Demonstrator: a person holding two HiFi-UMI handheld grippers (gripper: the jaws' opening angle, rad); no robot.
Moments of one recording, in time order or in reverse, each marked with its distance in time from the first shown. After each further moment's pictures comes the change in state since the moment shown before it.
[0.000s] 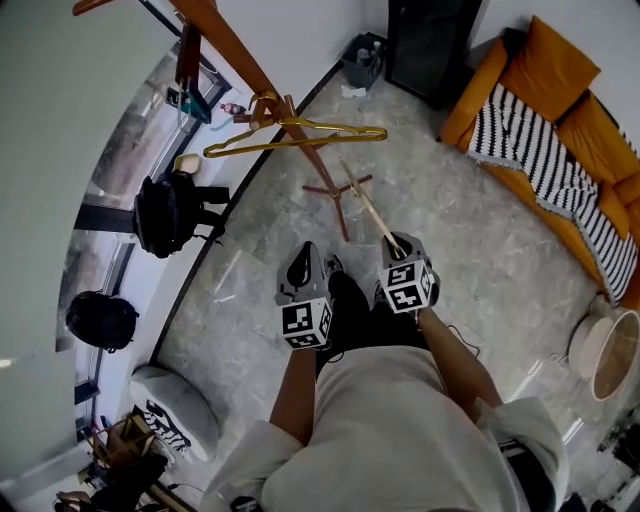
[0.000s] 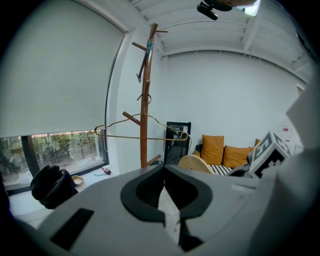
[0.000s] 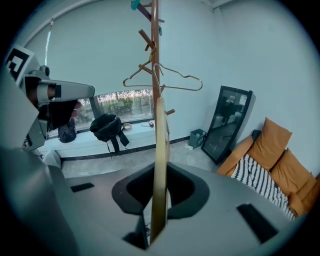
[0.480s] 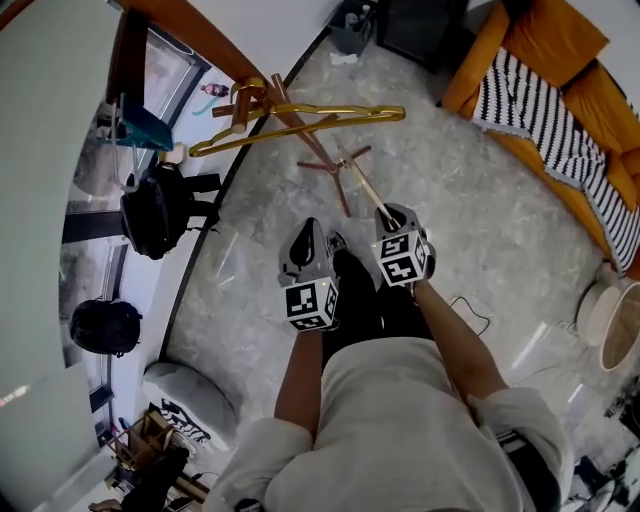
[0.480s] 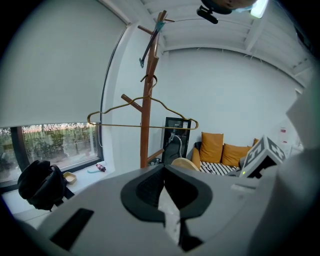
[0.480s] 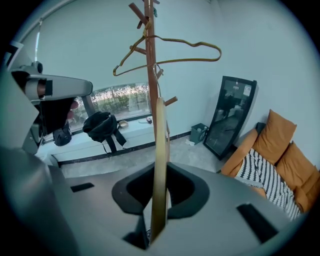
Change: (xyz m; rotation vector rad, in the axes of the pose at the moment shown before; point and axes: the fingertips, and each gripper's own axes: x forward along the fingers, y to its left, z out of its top) left arm 0.065 0.031 -0.030 -0.022 0.027 -0.052; right arm 0.087 0.008 0.006 0.047 0.047 -0.006
